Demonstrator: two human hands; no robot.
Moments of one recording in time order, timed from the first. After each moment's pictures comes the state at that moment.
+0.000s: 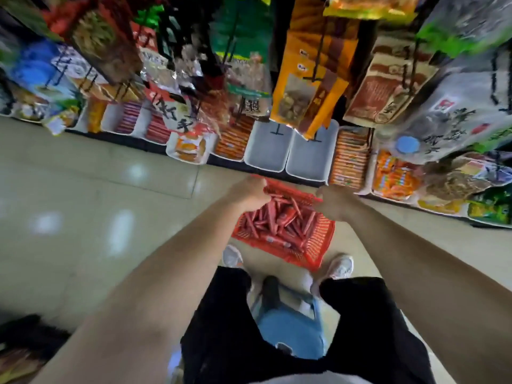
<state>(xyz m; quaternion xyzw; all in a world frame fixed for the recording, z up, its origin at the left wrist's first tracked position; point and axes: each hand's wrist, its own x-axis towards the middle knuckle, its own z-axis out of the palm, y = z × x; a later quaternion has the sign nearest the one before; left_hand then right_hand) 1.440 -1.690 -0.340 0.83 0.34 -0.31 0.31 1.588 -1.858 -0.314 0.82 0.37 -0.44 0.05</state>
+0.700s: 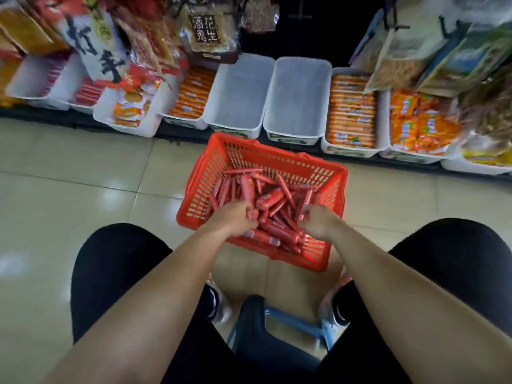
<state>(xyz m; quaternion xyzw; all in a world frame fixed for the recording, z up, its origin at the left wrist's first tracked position) 1.349 -1.817 -0.728 0.85 0.35 -0.27 0.29 1.507 -1.993 -0.744 0.85 0.28 -0.44 -0.03</state>
